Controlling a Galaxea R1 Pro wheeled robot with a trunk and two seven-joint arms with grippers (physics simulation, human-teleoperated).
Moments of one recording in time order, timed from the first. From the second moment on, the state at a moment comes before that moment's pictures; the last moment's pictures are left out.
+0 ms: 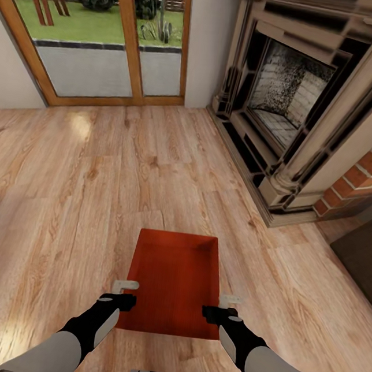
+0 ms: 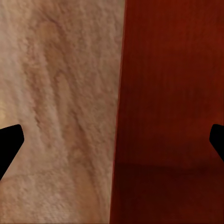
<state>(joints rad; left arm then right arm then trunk) -0.66 -0.10 -0.09 -0.39 0.14 0.19 0.20 -0.75 0.11 0.01 -0.16 0.02 0.02 -0.08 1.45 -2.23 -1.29</state>
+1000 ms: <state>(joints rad) -0.66 -0.10 -0.09 -0.39 0.14 0.19 0.20 -0.75 0.11 0.01 -0.16 0.02 0.02 -0.08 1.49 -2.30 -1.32</state>
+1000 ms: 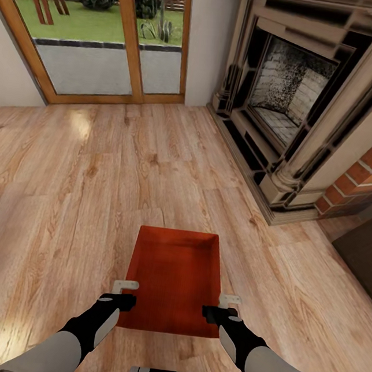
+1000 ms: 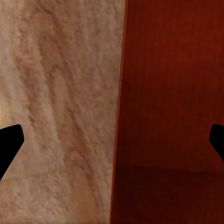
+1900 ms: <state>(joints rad) -0.66 -0.10 -0.09 -0.39 0.14 0.20 0.20 -0.75 0.11 0.01 -0.16 0.02 0.02 -0.07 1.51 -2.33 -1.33</state>
